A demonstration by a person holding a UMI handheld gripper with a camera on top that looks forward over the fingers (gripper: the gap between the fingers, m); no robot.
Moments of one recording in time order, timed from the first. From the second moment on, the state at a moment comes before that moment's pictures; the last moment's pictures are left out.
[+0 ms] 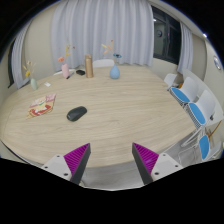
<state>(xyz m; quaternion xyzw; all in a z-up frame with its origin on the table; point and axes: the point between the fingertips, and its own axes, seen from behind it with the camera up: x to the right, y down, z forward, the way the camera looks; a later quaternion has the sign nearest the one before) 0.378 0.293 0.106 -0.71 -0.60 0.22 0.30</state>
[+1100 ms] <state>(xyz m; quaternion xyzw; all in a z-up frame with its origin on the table) 0.200 0.141 0.022 -0.68 -0.62 0.27 0.29</state>
